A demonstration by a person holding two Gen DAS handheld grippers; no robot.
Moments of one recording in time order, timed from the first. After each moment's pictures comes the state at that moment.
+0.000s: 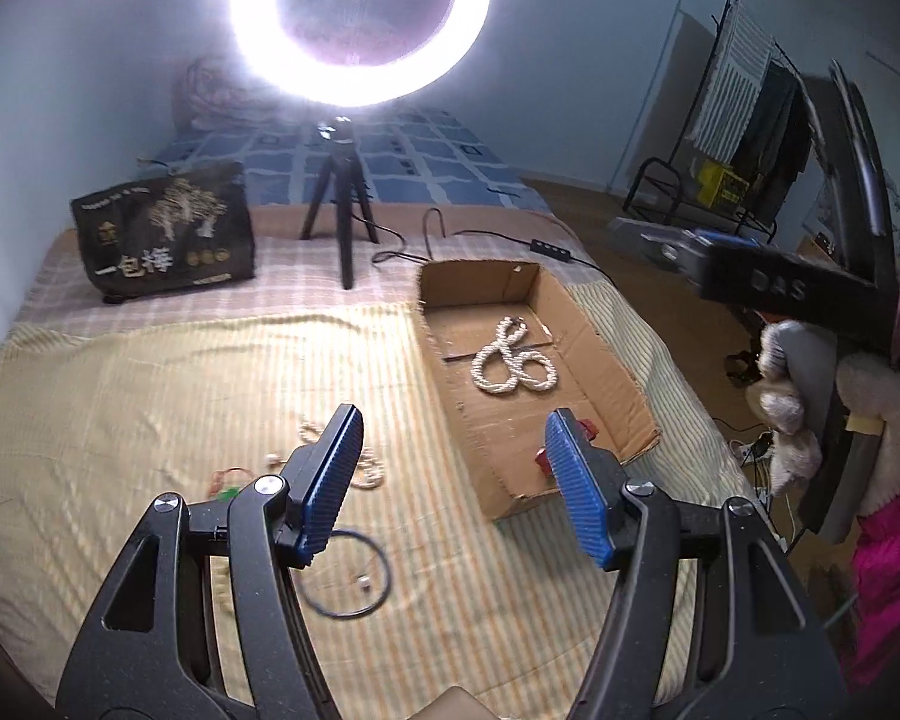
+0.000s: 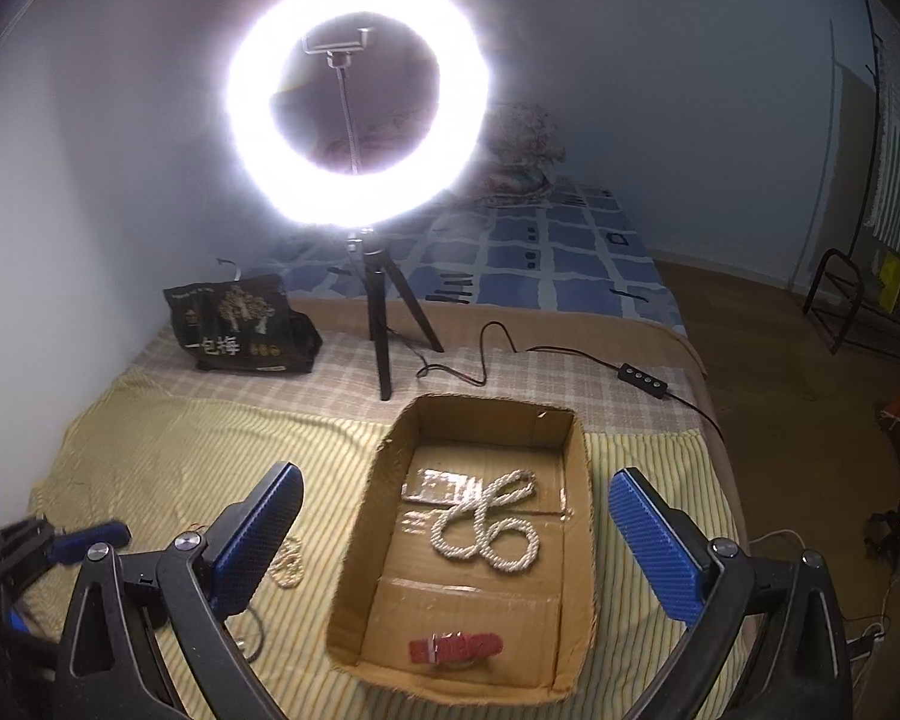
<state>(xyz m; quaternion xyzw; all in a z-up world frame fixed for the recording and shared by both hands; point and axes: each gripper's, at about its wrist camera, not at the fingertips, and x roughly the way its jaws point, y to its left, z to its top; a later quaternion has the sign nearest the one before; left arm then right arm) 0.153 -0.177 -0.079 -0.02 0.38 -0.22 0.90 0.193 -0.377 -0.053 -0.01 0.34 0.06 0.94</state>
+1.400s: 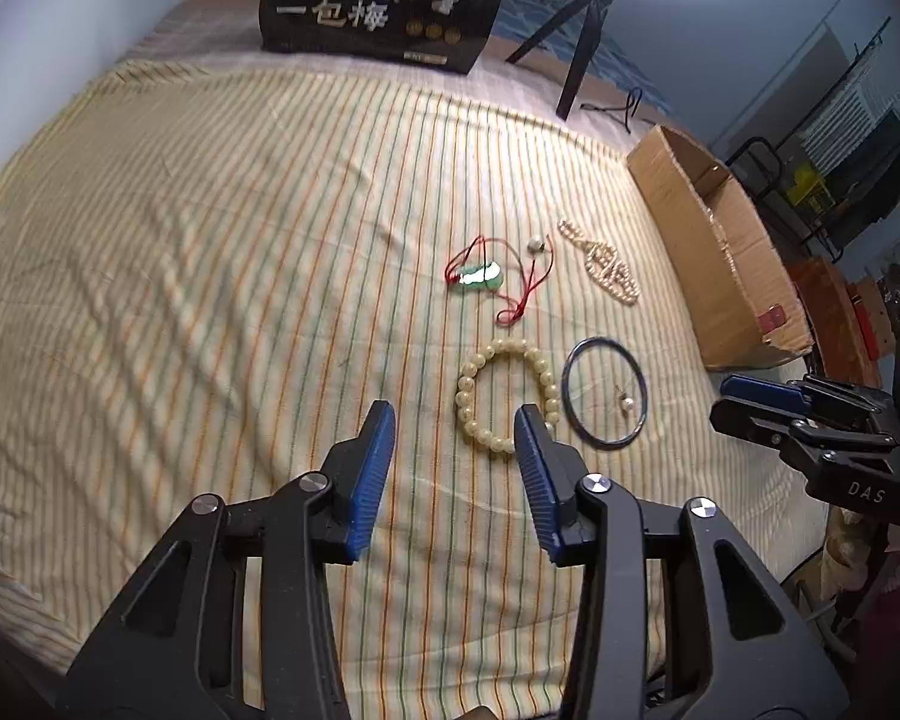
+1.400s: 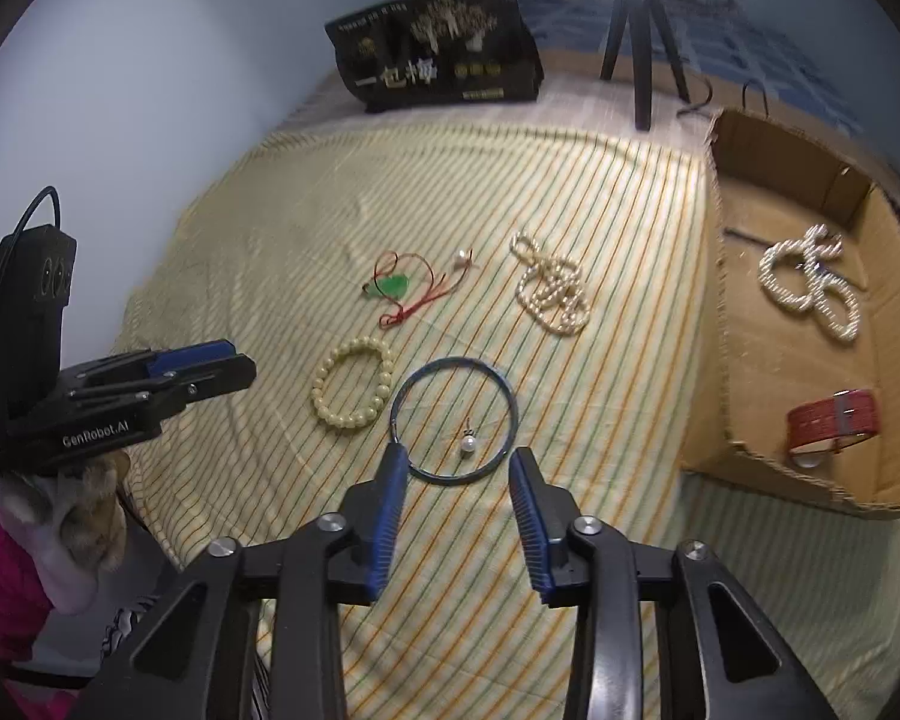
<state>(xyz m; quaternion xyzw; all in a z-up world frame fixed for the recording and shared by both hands) 0.156 -0.021 -0.204 -0.11 0.53 -0.14 0.83 0.153 -0.238 -0.198 0.00 0.54 0.22 0.81</state>
